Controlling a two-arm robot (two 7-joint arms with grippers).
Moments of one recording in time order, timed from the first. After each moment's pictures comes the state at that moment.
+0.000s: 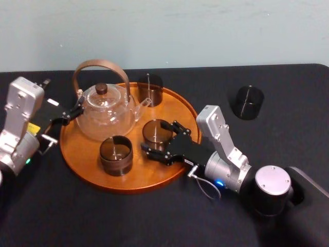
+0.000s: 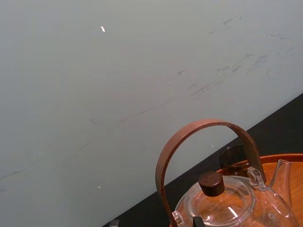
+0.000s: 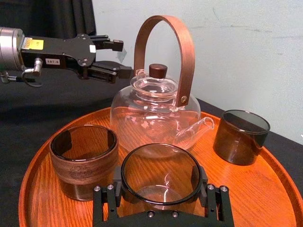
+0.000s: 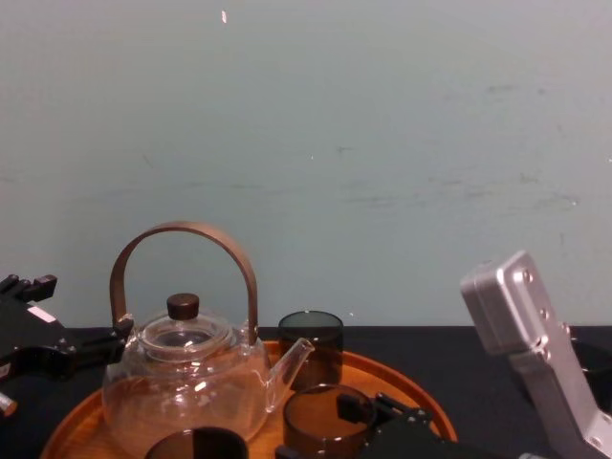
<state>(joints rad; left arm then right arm) -0.20 0.60 0.45 -1.41 -0.25 -0.12 0.03 0.29 0.21 -0.50 -1.13 0.19 -0.21 0.51</state>
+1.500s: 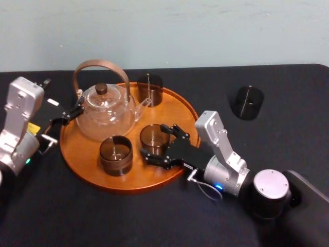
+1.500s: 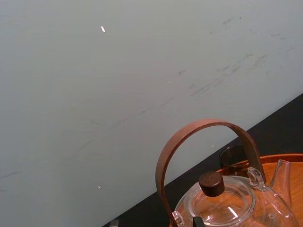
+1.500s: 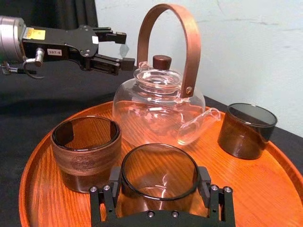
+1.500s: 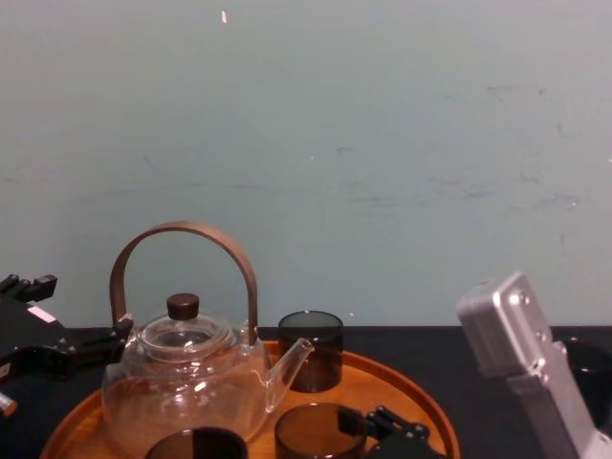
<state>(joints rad) -0.20 0.60 0.45 -1.41 -0.25 -0.12 0.03 0.30 0.20 -0.51 -1.08 0.19 -0.25 0.52</state>
